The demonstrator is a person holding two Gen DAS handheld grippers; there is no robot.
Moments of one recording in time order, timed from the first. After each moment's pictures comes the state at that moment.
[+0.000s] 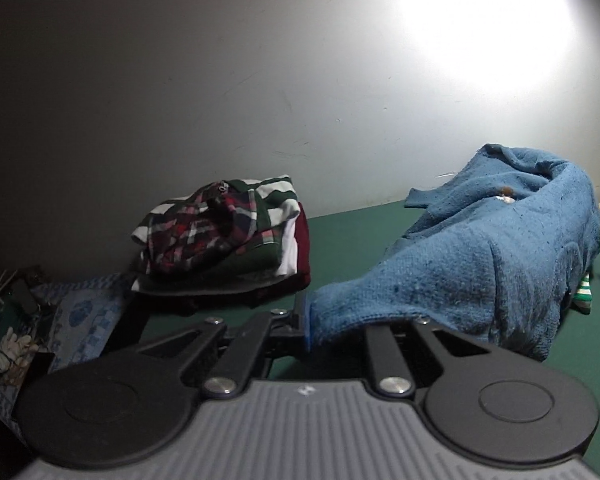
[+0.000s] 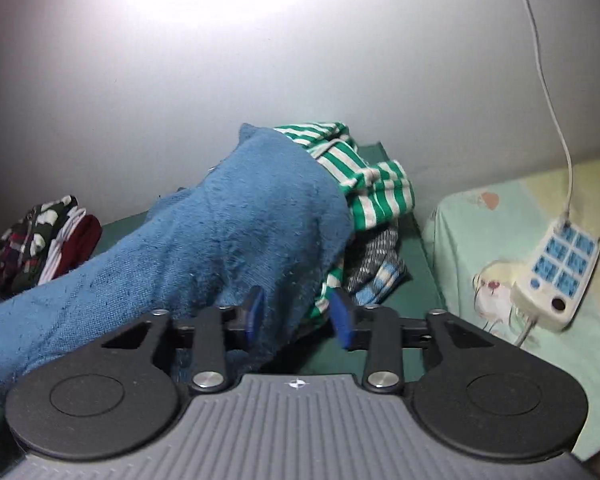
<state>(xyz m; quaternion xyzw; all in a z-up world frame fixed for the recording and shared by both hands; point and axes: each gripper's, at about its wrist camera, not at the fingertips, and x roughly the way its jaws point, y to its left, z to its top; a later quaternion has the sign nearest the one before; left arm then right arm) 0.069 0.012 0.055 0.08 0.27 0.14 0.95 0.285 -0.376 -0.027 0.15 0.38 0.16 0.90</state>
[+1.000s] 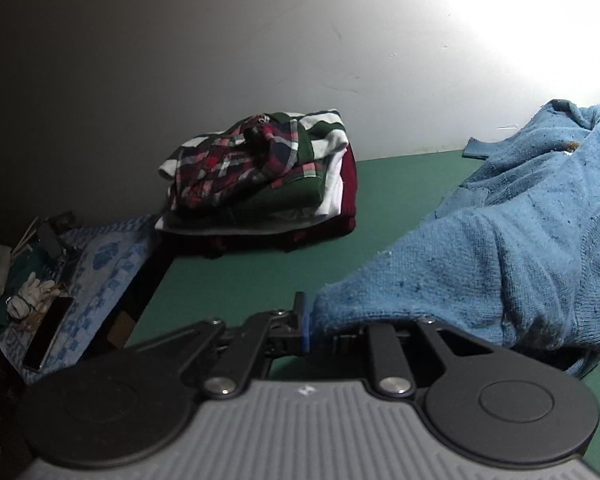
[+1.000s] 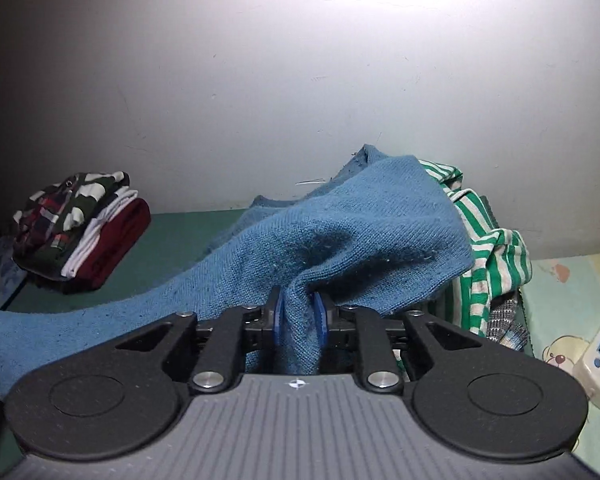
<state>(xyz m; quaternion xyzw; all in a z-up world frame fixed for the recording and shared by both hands) 0.098 0.030 0.010 0.06 0.33 0.22 0.92 0.303 -0.269 -0.005 0.02 0.31 0.24 0.92</state>
